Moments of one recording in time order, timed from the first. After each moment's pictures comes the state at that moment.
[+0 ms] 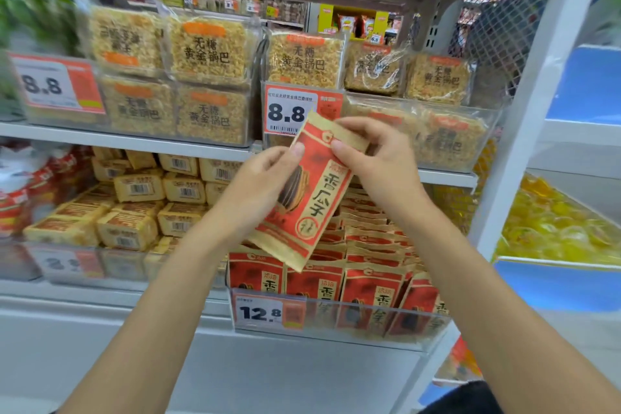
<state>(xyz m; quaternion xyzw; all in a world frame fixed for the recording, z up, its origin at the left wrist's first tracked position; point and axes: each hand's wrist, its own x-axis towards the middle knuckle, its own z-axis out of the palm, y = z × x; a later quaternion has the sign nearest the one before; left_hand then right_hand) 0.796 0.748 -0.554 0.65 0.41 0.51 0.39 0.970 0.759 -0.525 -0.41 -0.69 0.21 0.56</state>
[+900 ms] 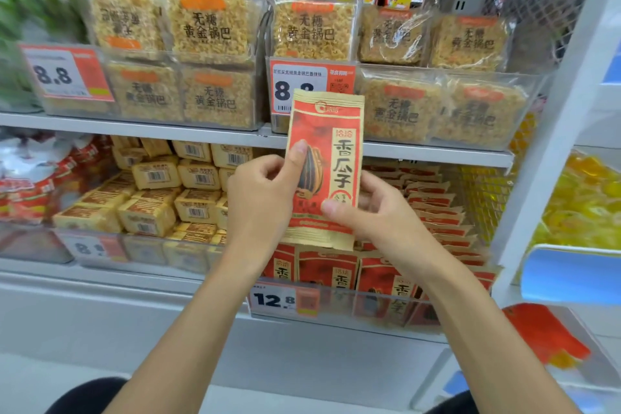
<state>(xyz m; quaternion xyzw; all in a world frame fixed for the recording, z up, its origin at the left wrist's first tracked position) 0.817 0.734 -0.579 0.58 0.50 0.62 0.19 0.975 0.729 -0.586 -0.38 -0.66 0.47 0.45</state>
